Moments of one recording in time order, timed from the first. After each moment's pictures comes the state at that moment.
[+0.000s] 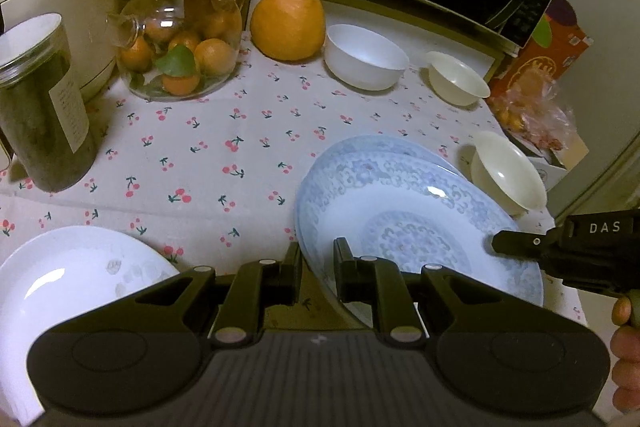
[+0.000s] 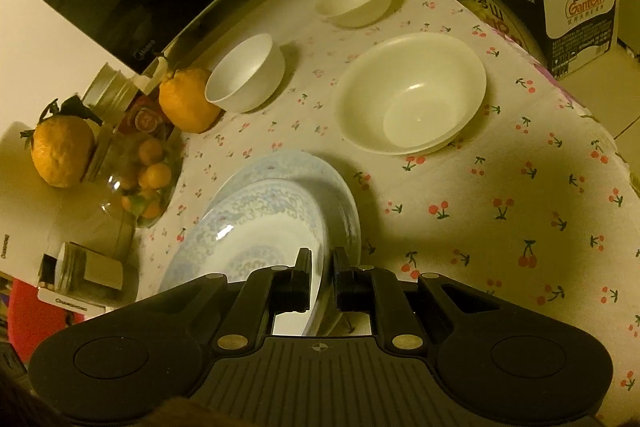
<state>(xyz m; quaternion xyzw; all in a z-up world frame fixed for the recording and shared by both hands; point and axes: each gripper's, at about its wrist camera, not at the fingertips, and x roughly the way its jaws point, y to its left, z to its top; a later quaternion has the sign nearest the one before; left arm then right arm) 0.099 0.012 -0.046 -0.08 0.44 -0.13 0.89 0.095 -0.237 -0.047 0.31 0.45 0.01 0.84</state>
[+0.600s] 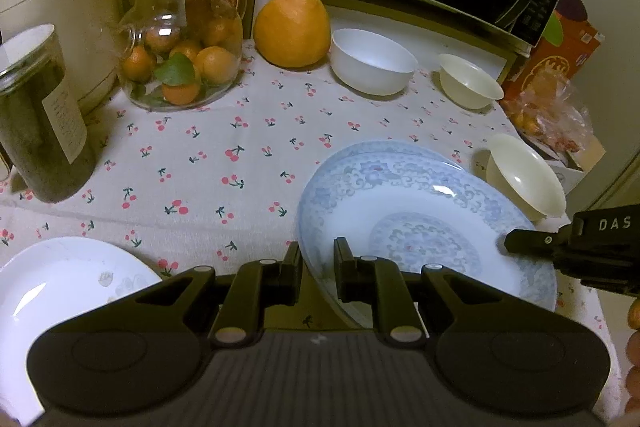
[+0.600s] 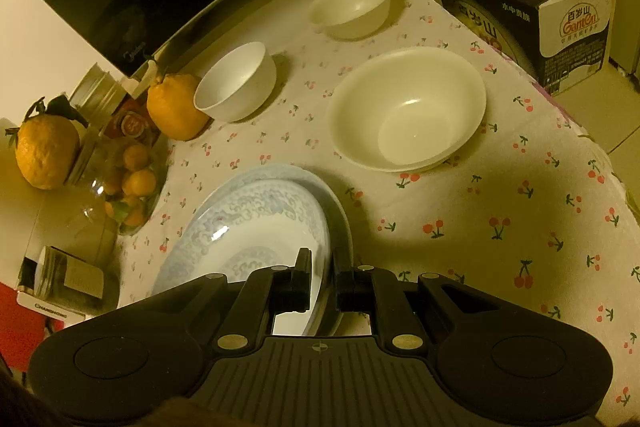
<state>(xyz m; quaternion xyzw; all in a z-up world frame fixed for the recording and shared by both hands) 0.104 -0.002 -0.053 -0.06 0.42 -0.11 0.90 0.101 -0.234 -0.047 0.29 0.44 -0.01 0.85</state>
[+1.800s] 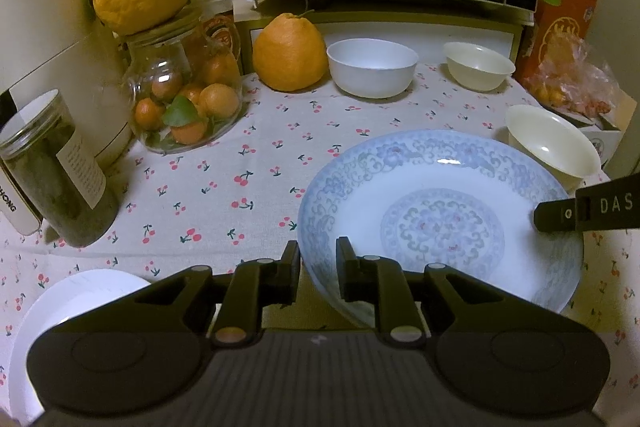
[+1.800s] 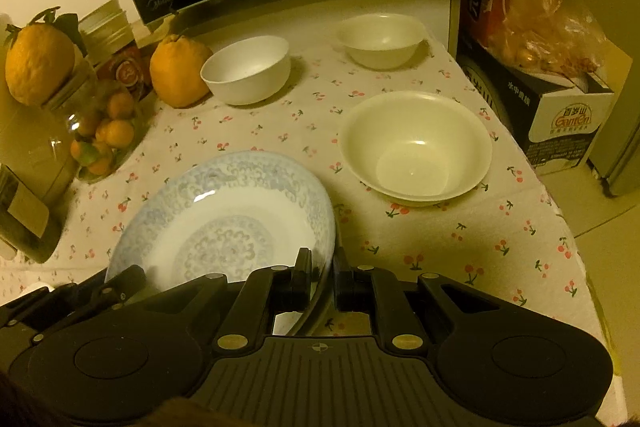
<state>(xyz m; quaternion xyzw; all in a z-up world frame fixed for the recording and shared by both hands) 0.091 -0.033 -0.061 0.06 0.37 -0.06 0.92 0.099 -0.197 -0.040 0.11 0.43 -0.03 0.90</state>
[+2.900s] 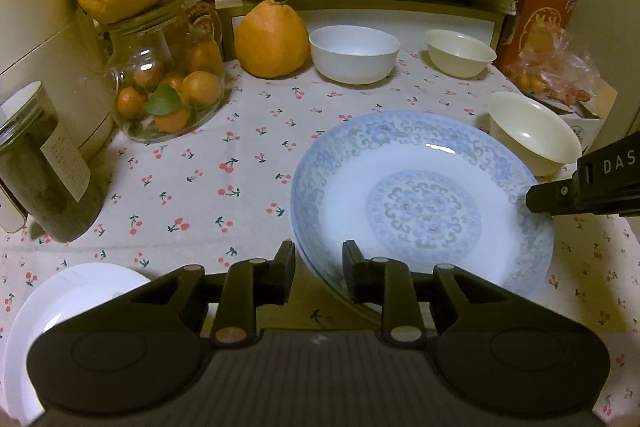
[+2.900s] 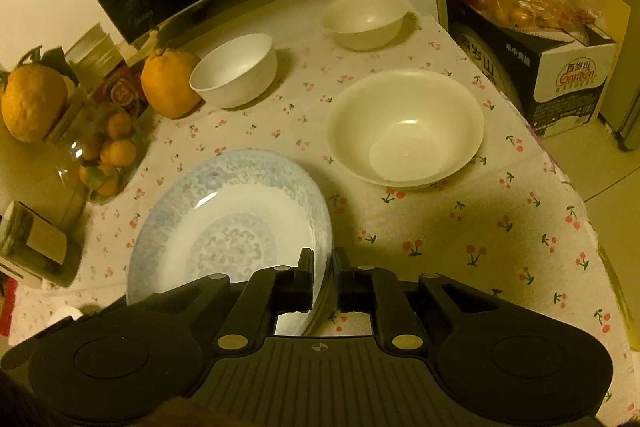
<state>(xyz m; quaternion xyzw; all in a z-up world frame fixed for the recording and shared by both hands) 0.092 -0.026 -0.060 0.05 0.40 -0.10 0.91 0.102 -0.222 -0.039 0.19 0.45 -0.02 0.87</state>
